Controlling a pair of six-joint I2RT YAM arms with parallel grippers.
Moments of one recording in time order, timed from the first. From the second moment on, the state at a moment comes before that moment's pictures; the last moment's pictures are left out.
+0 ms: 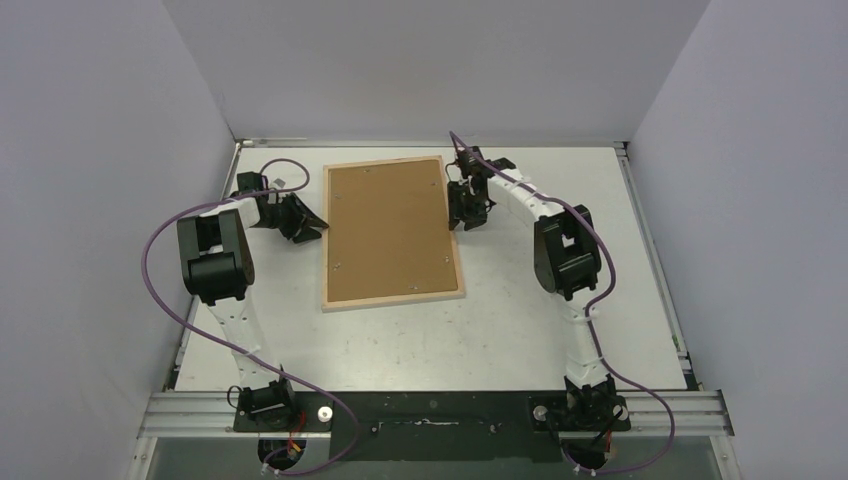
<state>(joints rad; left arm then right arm) 0.20 2.13 1.40 -0.41 0.67 -0.57 0.43 2.28 1.92 -0.81 -0.10 0.36</state>
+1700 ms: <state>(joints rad) 0.16 2.14 1.48 -0.51 0.59 -0.50 0.41 2.26 1.85 -0.65 -0.24 0.43</state>
